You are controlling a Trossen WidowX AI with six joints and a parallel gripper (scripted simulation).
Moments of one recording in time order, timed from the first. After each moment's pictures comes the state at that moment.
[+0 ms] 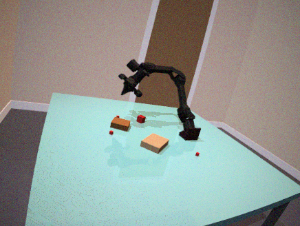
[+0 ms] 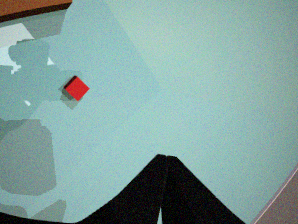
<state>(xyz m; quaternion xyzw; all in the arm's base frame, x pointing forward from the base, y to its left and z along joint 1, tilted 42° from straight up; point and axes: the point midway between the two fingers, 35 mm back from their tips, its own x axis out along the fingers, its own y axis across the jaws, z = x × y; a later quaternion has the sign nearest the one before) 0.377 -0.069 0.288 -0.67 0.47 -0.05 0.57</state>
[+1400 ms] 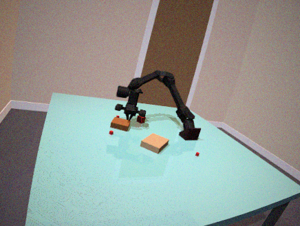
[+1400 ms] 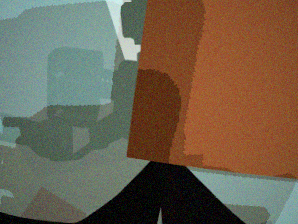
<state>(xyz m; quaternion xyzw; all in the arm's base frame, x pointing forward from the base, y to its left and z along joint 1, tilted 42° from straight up) 0.362 -0.093 0.117 -0.60 0.65 0.14 0.45</state>
